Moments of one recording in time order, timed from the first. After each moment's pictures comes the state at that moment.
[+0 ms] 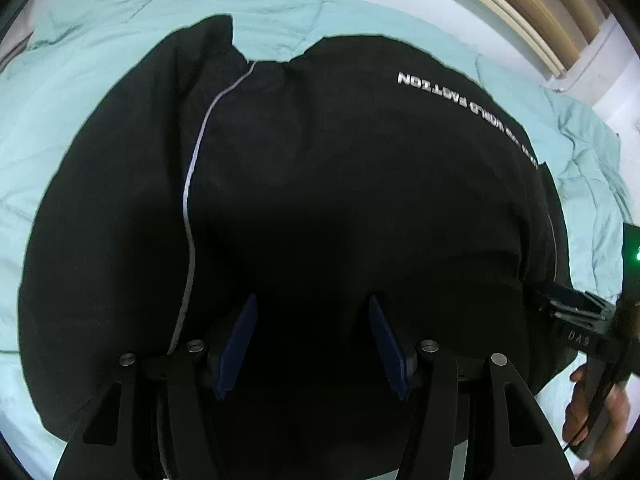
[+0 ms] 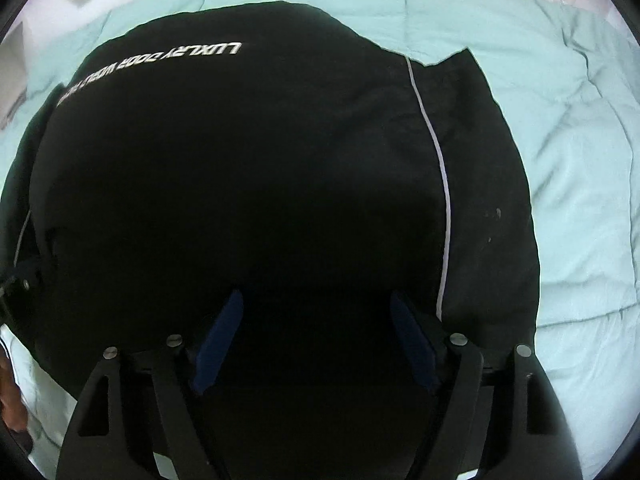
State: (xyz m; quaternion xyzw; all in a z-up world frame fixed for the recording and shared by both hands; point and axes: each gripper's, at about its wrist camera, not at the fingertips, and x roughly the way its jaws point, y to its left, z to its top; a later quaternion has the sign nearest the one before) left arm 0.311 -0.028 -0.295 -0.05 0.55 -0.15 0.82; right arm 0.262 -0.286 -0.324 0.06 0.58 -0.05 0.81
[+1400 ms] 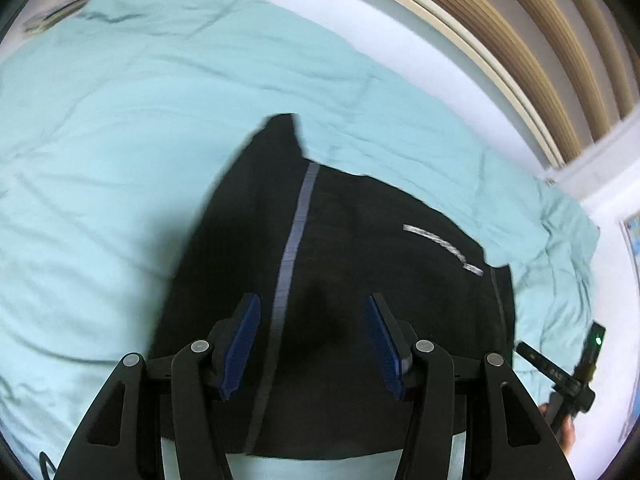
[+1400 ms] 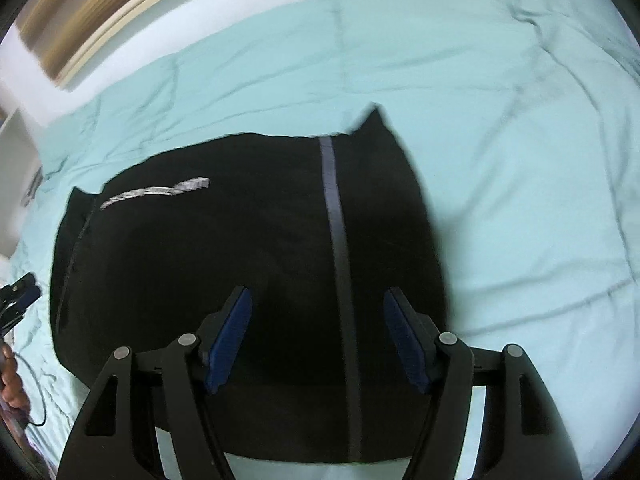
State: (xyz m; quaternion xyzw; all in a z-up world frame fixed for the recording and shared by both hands) left arm 0.327 0.065 -0.226 -0.17 0.53 -0.11 0.83; right arm 0.238 -0.376 -0.272 0.16 0.54 -0.06 0.83
